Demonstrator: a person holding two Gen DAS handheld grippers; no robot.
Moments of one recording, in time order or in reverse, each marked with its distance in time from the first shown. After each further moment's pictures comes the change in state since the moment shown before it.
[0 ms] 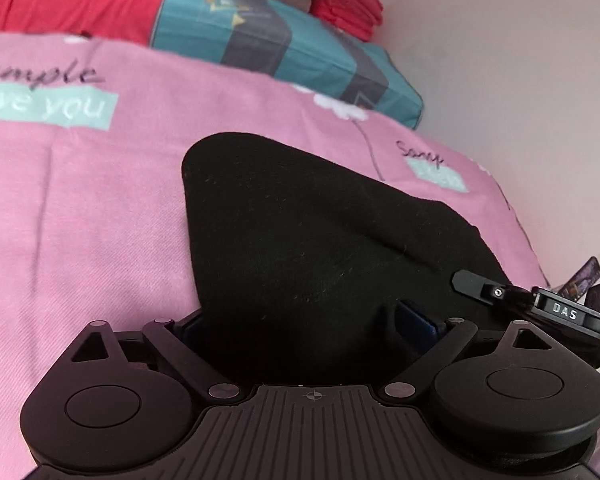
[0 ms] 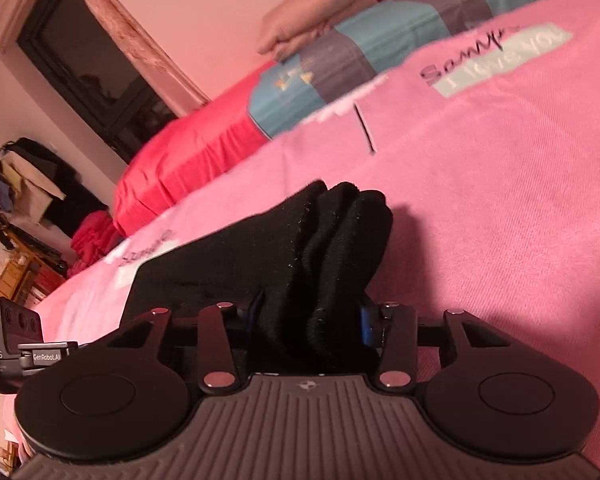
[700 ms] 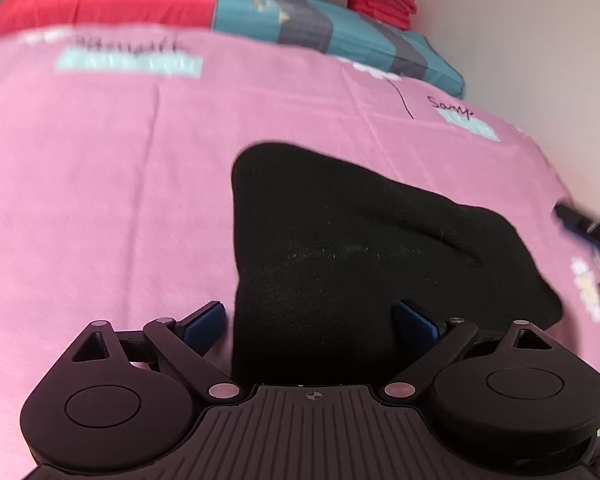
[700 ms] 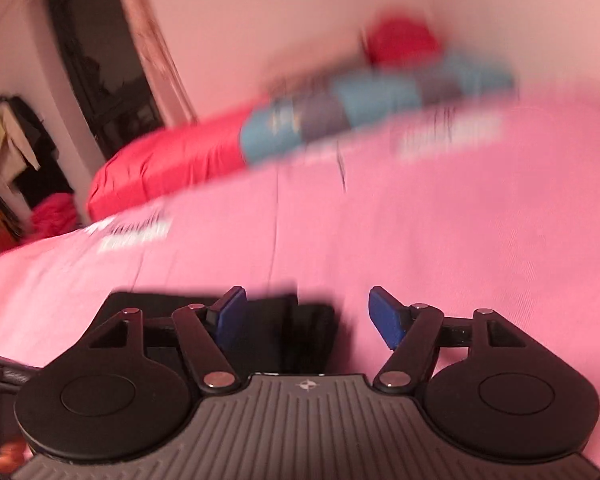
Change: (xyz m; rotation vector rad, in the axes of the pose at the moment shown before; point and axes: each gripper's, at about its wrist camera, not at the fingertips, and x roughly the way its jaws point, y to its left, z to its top) left arm -0.070 -0.026 -0.103 0.063 -0.014 0.245; right arm -0.110 0.065 -0.067 -0.290 -0.206 -0.208
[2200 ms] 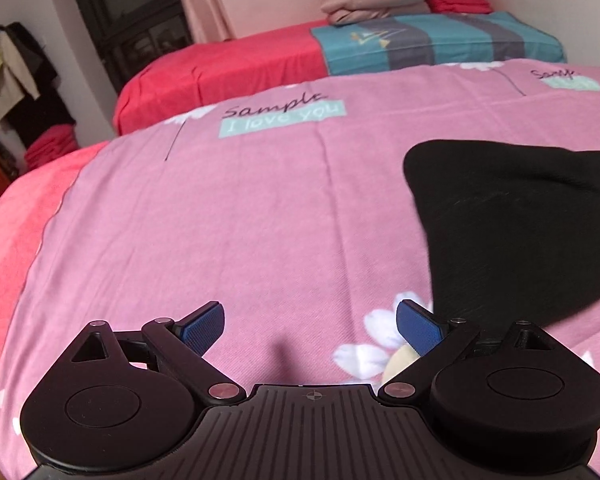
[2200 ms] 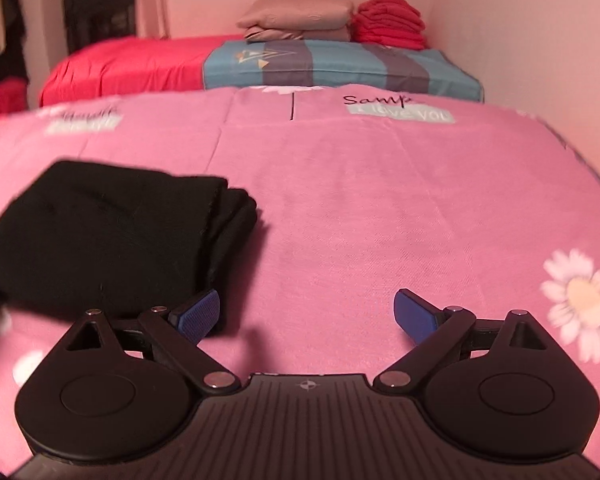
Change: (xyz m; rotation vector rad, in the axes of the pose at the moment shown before) left arm -0.058 -0.002 -0.026 0.176 -0.061 0.546; right arm -0.027 -0.003 -0.048 -0.240 0.221 -0.219
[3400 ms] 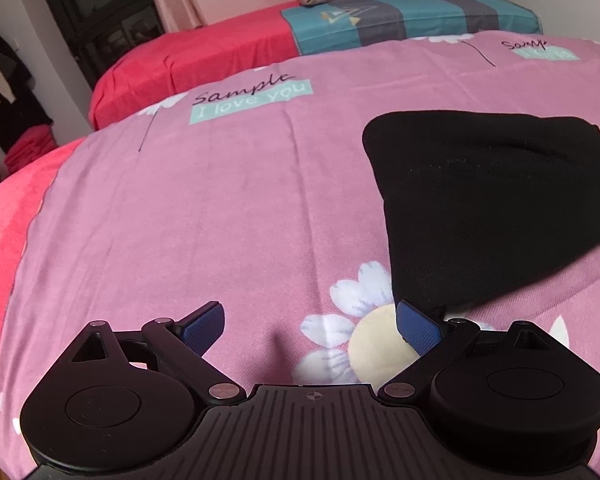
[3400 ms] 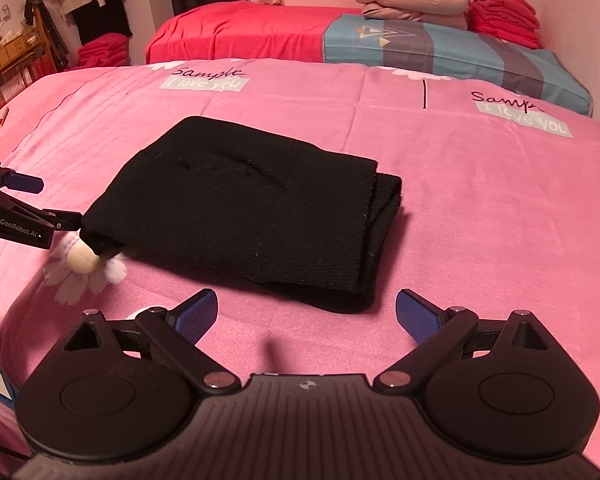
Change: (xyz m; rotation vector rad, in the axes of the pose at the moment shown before) left arm -0.010 -0.018 -0.007 0.066 0.061 -0.057; right arm -0.016 0.042 0.012 -0.132 0.090 0.297
